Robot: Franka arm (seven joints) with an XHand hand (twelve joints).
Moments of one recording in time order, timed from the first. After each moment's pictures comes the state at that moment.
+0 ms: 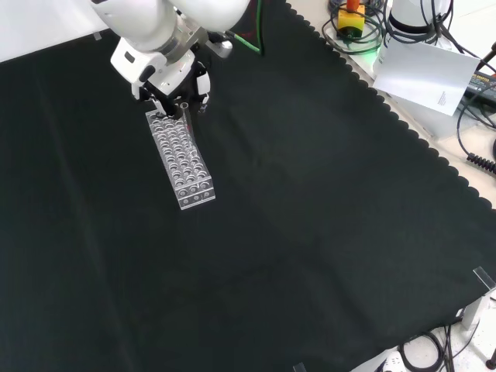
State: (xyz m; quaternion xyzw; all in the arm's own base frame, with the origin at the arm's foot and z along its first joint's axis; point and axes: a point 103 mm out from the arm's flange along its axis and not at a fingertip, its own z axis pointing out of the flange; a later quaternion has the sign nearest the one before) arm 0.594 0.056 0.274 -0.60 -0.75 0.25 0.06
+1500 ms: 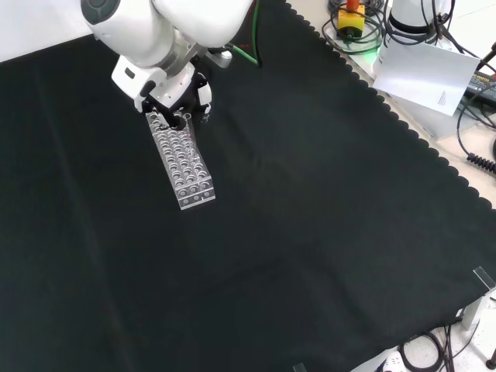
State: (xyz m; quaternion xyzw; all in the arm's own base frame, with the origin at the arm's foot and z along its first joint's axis) arm 0.598 0.067 0.257 -0.59 -0.76 0.26 0.08
